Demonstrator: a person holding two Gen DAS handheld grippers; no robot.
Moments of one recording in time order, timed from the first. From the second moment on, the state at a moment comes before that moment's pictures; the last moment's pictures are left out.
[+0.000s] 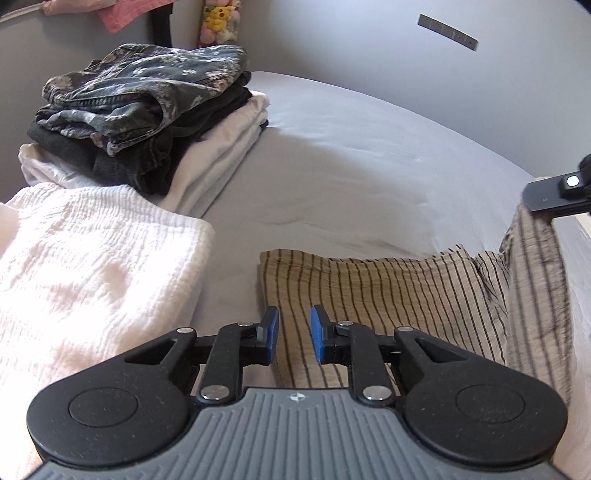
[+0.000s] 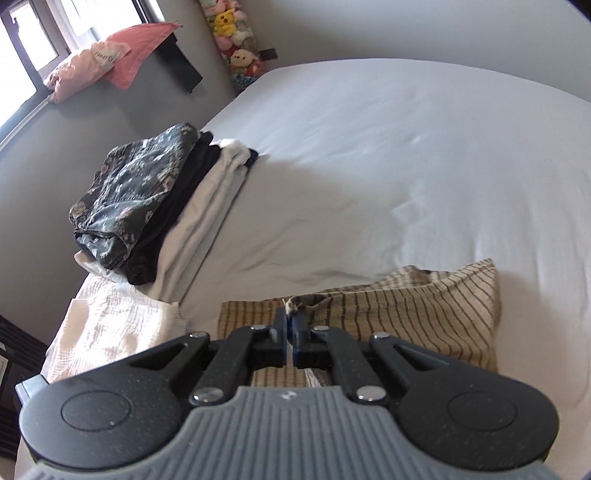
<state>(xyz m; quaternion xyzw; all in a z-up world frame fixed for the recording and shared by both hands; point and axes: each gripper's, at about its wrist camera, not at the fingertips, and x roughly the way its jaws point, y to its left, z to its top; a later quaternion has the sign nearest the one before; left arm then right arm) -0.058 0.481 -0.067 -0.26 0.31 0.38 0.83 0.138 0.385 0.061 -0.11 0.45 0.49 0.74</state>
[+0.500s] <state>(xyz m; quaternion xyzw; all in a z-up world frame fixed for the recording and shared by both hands) -0.080 0.510 -0.081 -0.33 0.30 0.38 0.81 0.120 0.486 -0.019 -0.12 0.51 0.50 0.68</state>
